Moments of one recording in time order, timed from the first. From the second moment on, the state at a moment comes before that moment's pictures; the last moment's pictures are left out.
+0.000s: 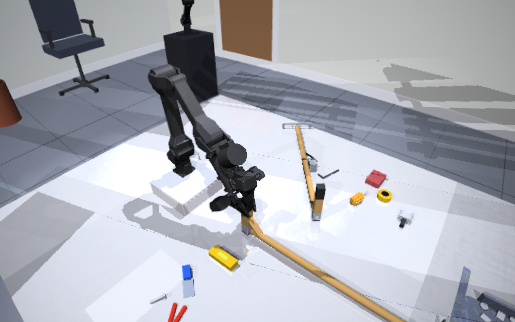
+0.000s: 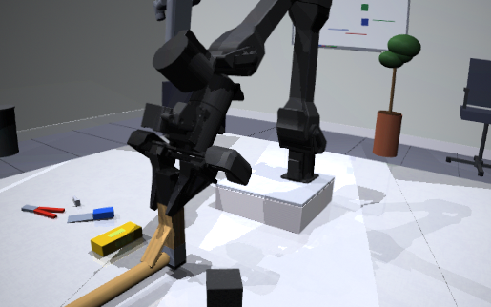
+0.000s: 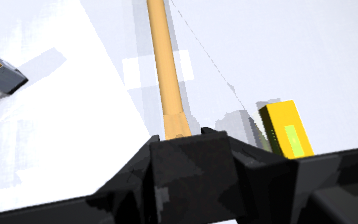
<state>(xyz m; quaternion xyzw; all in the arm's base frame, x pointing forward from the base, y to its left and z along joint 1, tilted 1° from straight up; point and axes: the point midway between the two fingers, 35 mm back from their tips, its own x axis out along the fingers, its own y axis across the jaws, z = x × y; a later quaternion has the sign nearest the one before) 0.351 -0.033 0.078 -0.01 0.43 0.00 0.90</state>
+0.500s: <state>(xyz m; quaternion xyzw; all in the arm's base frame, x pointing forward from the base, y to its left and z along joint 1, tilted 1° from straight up) 0.340 -0.032 0.075 -0.01 0.43 0.00 0.90</state>
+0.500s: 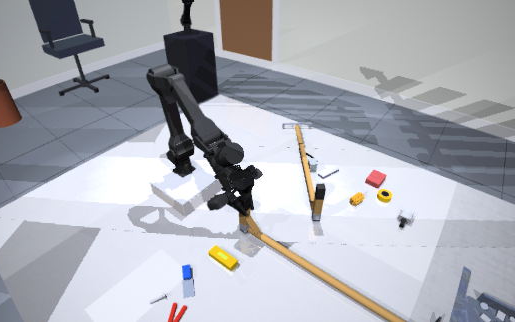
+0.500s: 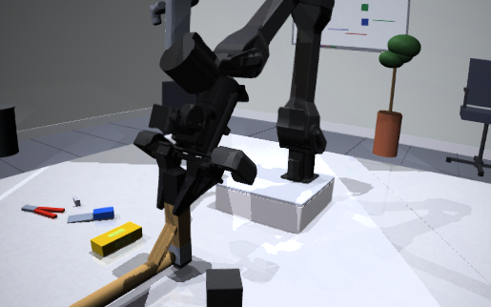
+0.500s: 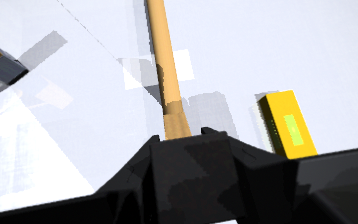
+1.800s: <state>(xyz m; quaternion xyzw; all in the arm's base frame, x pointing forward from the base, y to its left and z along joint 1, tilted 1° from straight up) 0.305 -0.032 0.130 -0.01 0.42 0.00 0.91</state>
